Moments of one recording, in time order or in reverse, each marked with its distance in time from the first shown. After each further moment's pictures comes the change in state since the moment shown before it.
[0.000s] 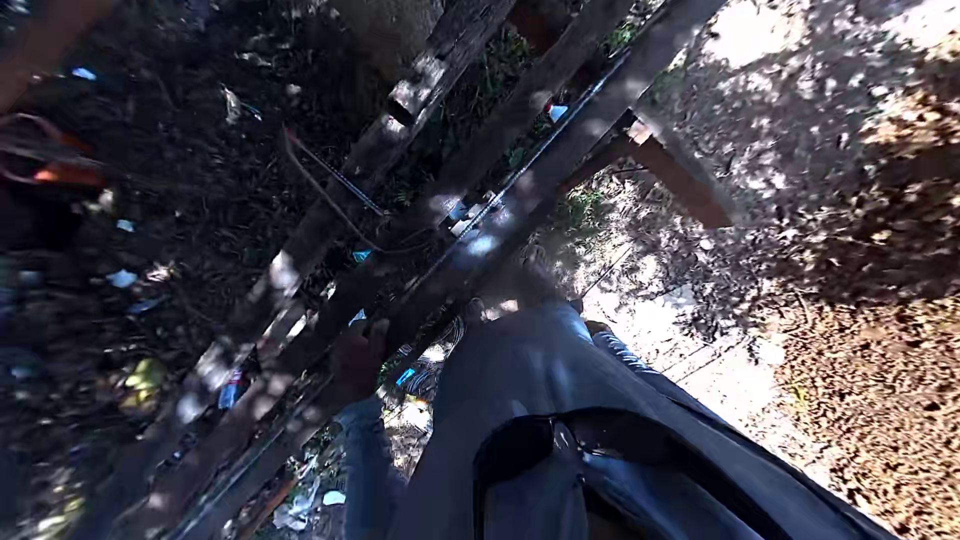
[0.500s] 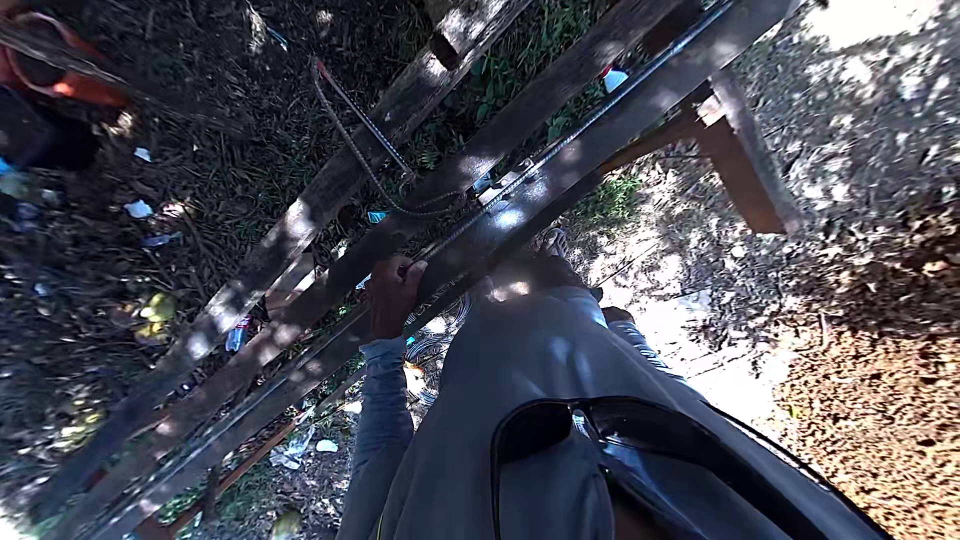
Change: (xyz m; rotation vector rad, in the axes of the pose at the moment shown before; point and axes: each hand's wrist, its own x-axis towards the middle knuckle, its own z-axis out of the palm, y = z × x) left_hand 0.026 0.027 0.034 -0.155 0.161 0.202; right_hand 0.042 0.034 -0.015 -0.388 -0.215 0.309
